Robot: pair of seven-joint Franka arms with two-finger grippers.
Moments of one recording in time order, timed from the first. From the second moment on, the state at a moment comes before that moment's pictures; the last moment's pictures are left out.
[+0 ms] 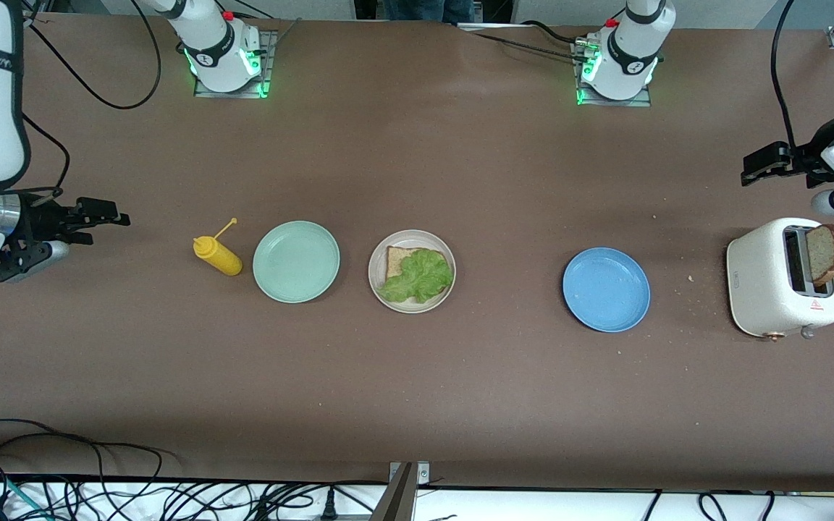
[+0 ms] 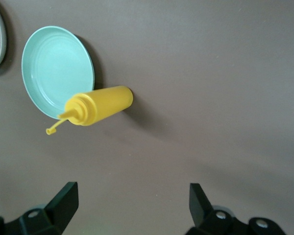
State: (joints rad) left arm -0.10 0.10 0.10 -1.48 0.03 1.41 0.04; right arm 0.38 0.32 -0.65 -1.81 0.44 1.74 -0.78
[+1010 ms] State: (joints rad) left arm -0.10 0.11 0.10 -1.48 0.03 1.41 0.03; right arm 0.31 0.44 -0.65 -1.94 0.89 1.86 -1.86
